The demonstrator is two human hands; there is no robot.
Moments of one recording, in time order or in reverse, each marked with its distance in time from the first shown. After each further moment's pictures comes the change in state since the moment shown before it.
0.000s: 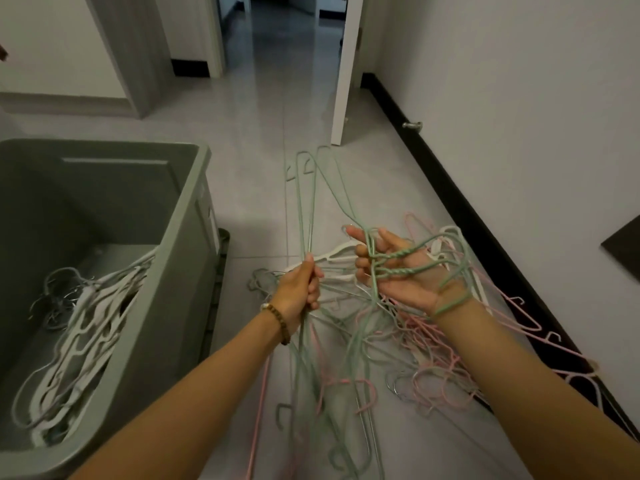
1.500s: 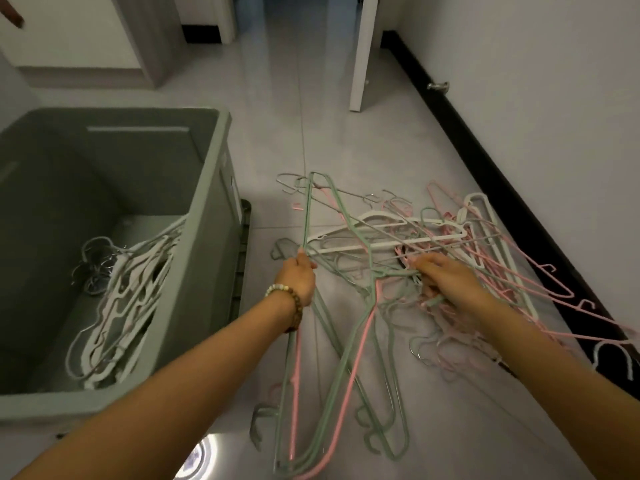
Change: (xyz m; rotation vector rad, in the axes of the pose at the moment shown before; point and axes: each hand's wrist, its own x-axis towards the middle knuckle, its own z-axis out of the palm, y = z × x) left_hand -0.022 -0.012 -0.032 0.368 0.326 -0.184; right_hand -0.038 0.056 -0.052 -0.836 0.731 -0.133
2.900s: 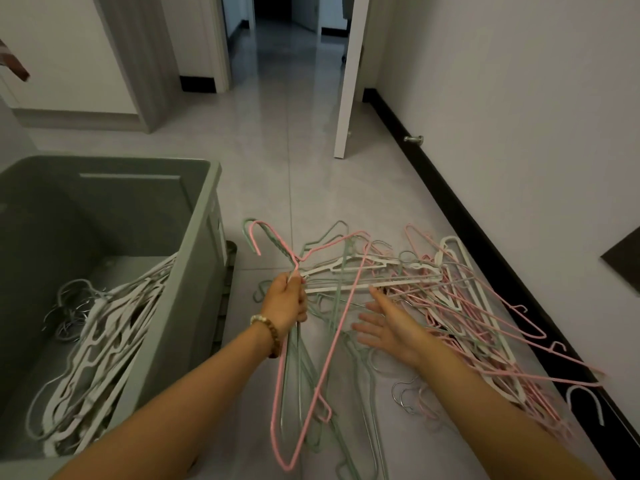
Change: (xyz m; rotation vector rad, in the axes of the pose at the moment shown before) left_hand 0.000 0.034 0.003 -0.326 -0.146 0.174; right_hand 0.014 -0.011 0.040 0.403 -0.223 0.347
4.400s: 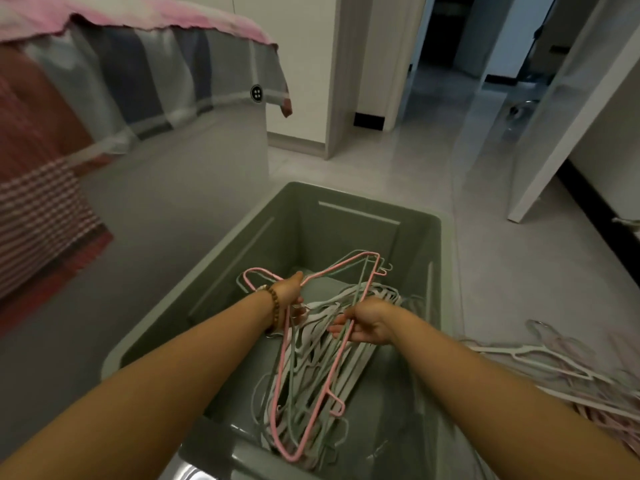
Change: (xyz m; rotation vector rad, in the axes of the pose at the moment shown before) left_hand -0.005 0.098 -0.338 -0.097 0.300 -0.459; right_hand 0.052 -0.014 0.394 -0.432 -0.252 0.227
